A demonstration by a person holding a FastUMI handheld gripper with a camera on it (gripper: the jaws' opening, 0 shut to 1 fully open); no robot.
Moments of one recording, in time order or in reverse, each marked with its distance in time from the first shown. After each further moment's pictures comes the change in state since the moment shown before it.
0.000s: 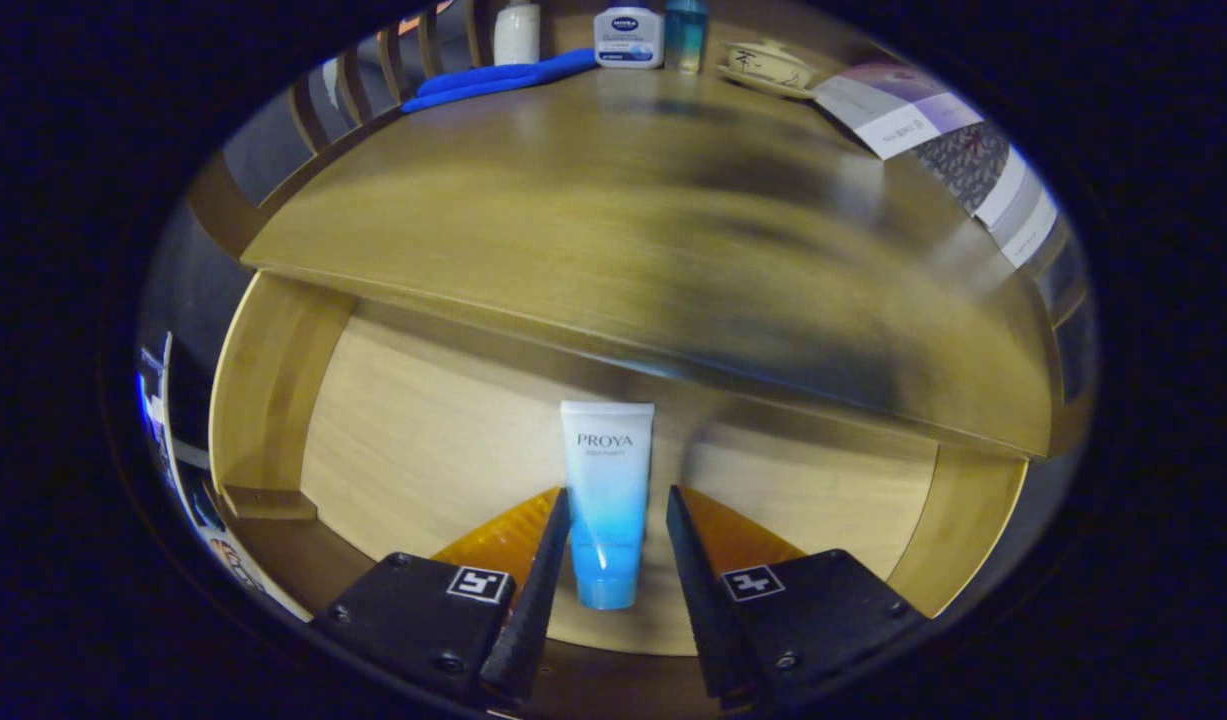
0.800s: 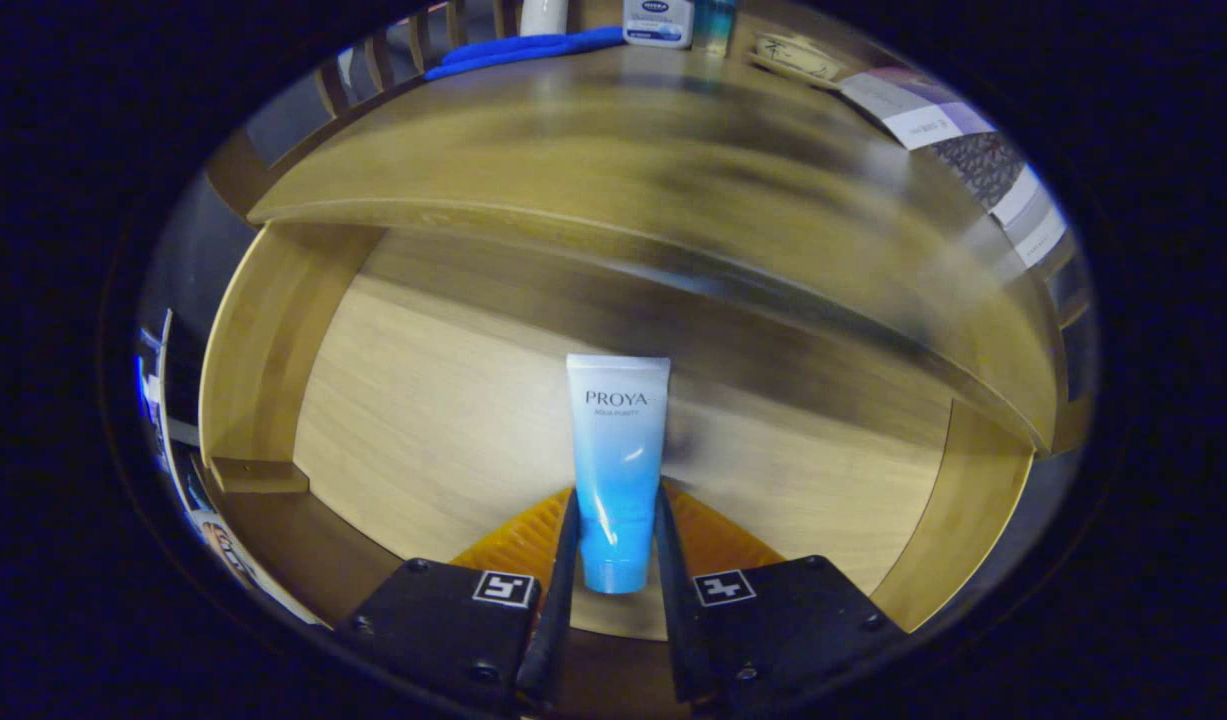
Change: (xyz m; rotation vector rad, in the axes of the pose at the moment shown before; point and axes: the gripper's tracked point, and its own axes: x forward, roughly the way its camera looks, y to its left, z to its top) arm -0.004 0.002 -0.014 -0.021 0.013 -0.011
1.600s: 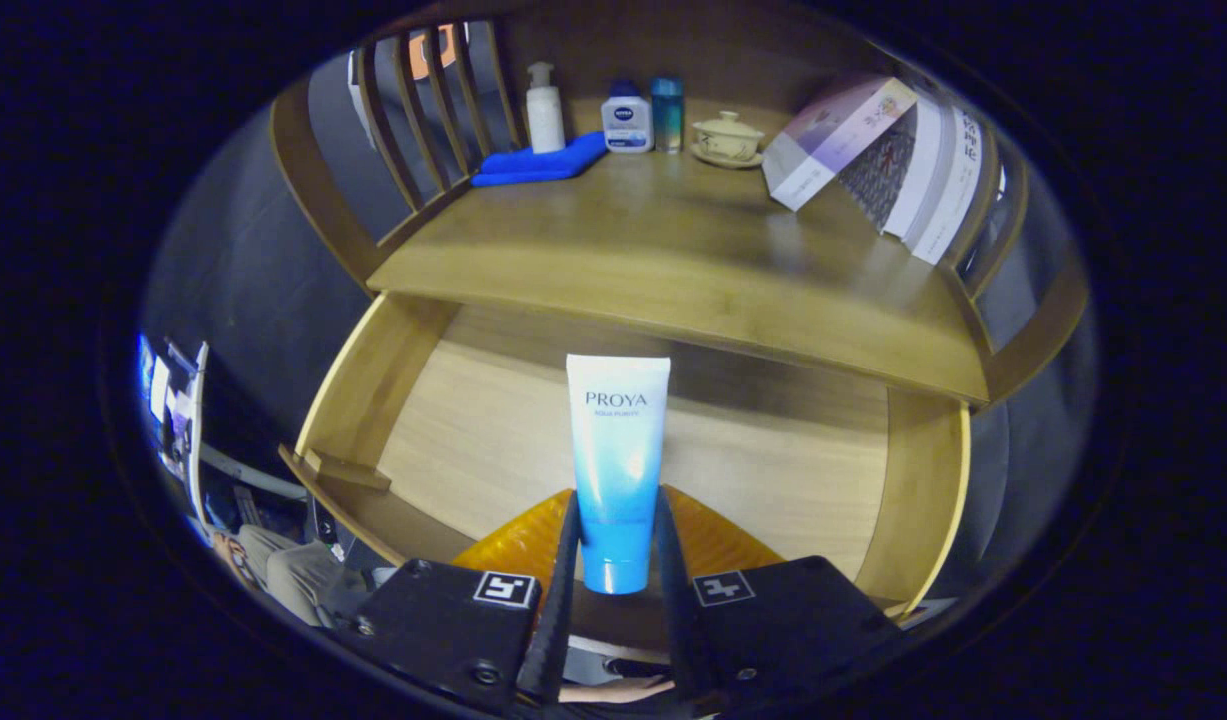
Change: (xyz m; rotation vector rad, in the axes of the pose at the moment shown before) arm -0.099 -0.007 -0.013 0.054 -0.276 0.080
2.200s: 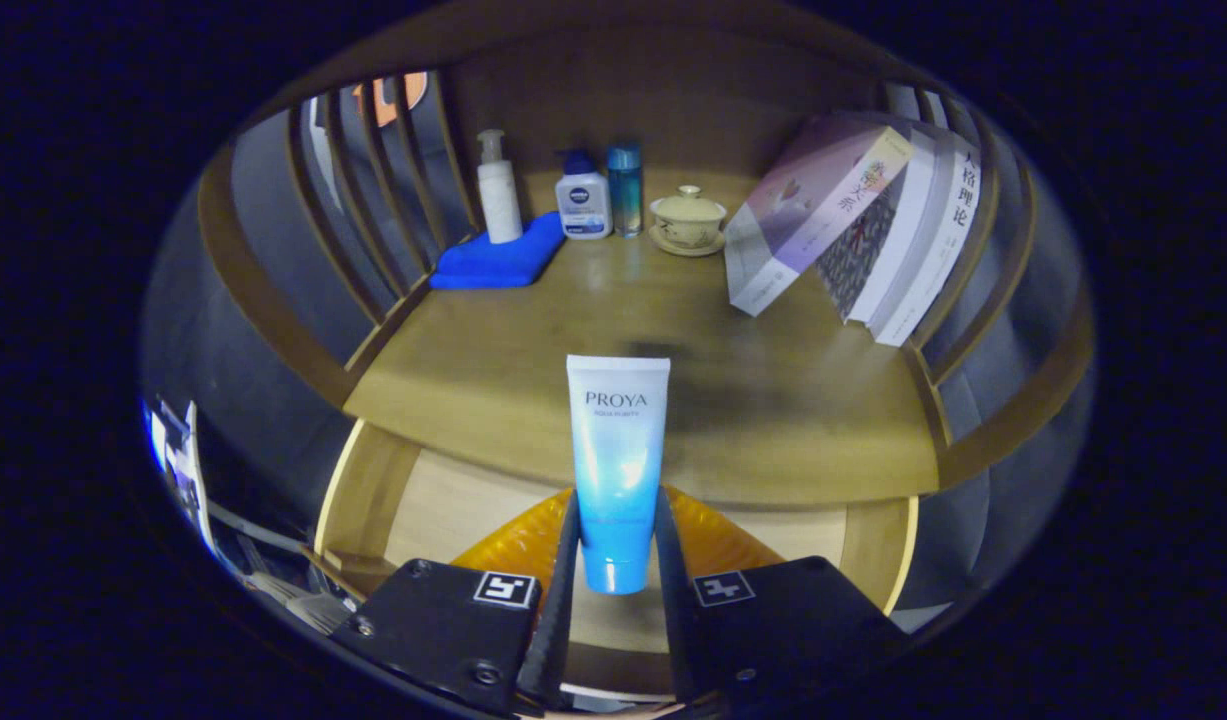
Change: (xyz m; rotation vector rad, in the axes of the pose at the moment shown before) arm 0.005 -0.014 0.109 0.093 -0.121 -0.057
